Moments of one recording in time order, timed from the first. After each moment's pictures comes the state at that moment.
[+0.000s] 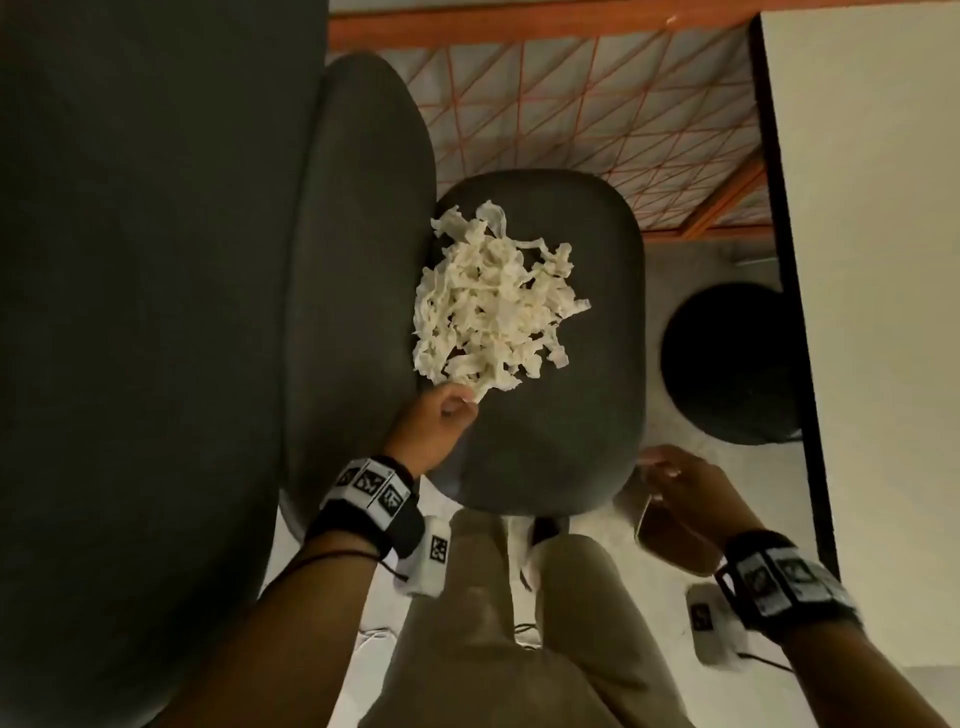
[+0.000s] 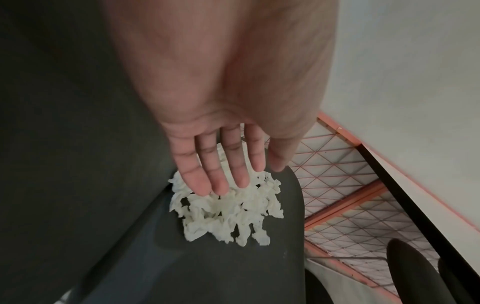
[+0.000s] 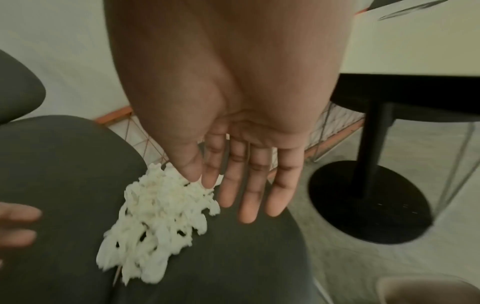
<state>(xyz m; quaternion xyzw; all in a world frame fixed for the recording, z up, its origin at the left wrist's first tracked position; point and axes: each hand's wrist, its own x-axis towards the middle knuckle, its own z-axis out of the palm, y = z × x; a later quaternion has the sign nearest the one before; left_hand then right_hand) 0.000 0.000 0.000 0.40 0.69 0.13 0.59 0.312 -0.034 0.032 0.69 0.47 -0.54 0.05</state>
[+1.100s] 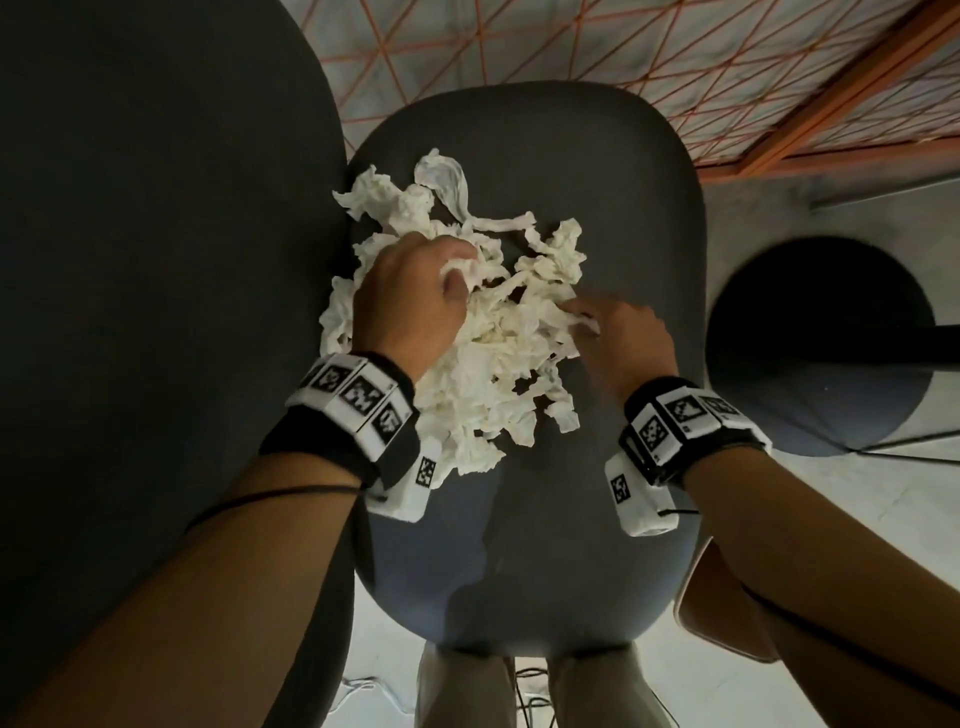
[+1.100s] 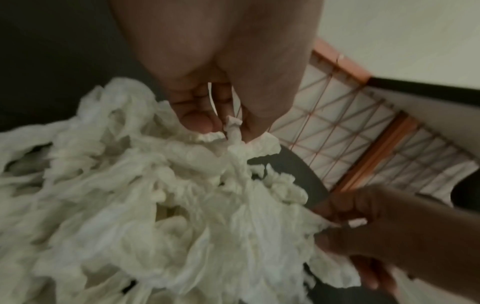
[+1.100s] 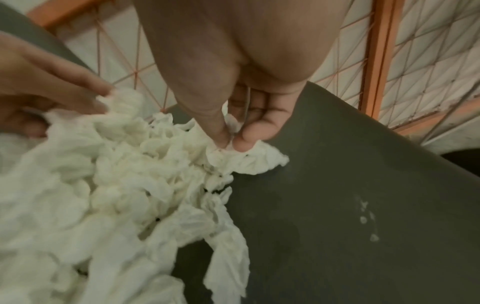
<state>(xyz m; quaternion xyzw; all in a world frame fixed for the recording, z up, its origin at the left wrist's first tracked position) 0.039 0.229 -0.169 0.64 0.71 0.11 0.27 0.250 0.207 -0.205 0.68 0.63 -0.37 -0.01</state>
